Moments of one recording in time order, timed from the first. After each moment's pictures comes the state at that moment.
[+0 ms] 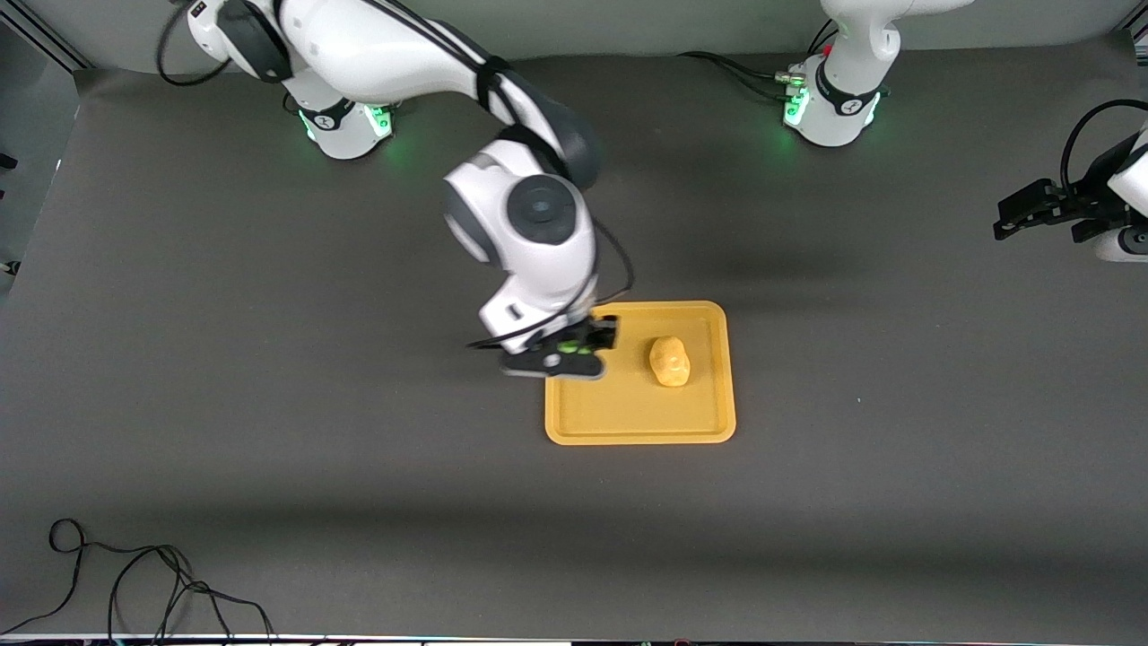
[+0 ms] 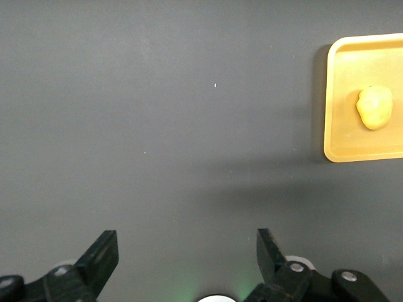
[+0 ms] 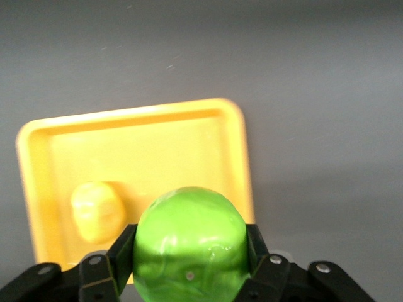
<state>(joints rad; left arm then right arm) 0.08 -0.10 -0.02 -1.77 -0.02 1.59 0.10 0.74 0.83 0.00 -0.96 -0.03 1.85 0.90</state>
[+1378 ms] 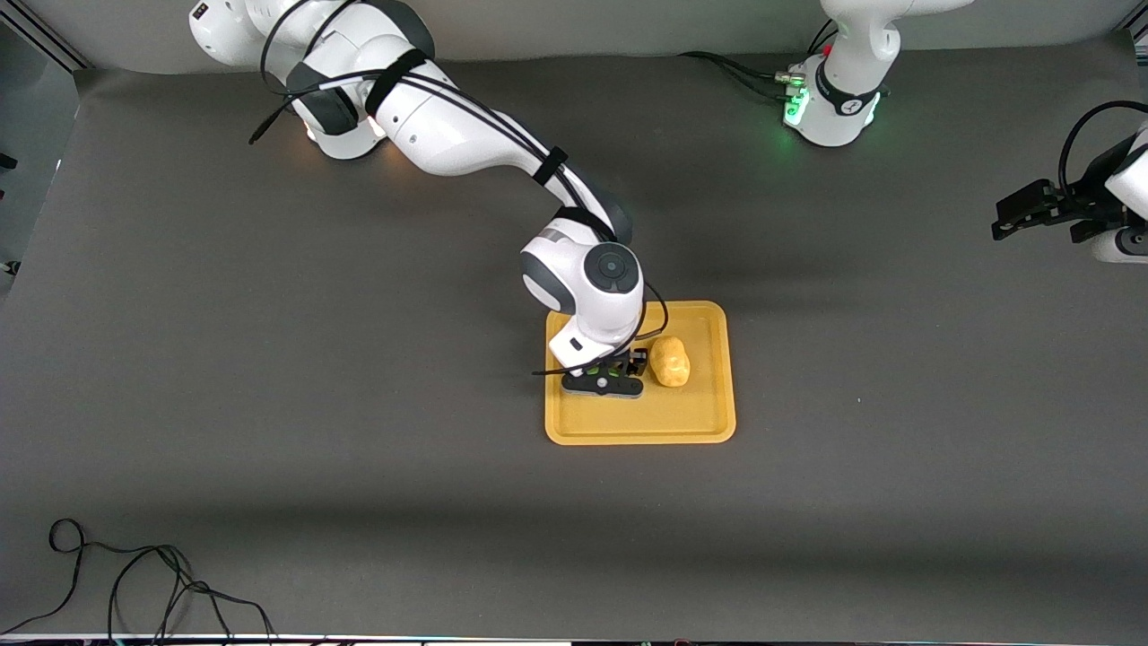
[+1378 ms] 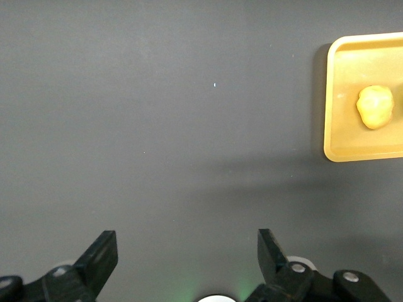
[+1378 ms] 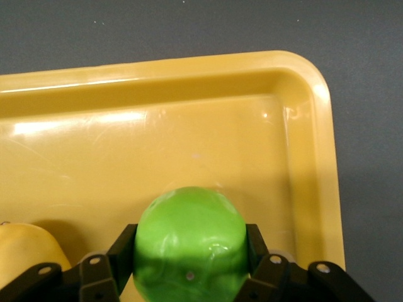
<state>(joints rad) 0.08 -0.10 -0.02 -1.78 -0.02 1.60 0.10 0.78 1.09 0.00 -0.95 -0.16 2.09 0.96</state>
